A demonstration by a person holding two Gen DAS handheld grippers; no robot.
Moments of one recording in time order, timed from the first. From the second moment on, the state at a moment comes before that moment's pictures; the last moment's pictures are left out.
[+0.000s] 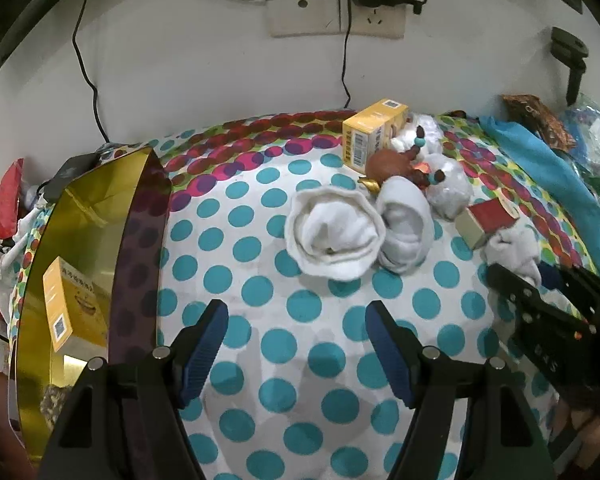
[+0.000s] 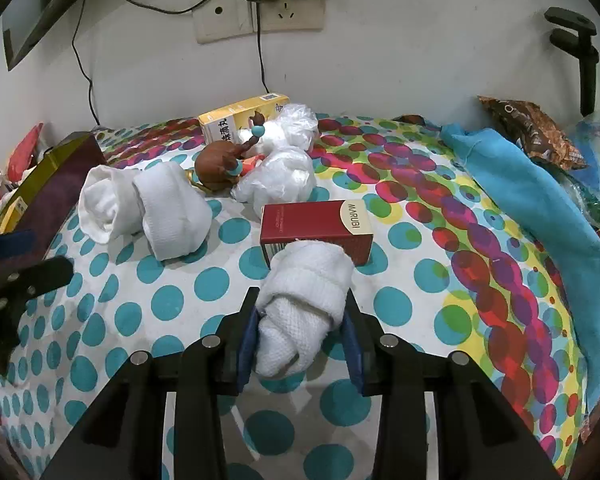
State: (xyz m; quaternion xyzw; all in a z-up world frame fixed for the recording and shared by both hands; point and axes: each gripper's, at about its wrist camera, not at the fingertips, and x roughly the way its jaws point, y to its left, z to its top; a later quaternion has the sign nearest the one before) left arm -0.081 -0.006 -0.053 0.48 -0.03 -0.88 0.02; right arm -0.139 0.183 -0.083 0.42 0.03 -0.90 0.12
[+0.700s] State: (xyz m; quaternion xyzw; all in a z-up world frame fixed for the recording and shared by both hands) left arm -0.121 -0.008 -0.067 0.46 -0.02 -0.89 0.04; right arm -0.143 0.185 -0.084 0.43 0.01 -0.89 0.12
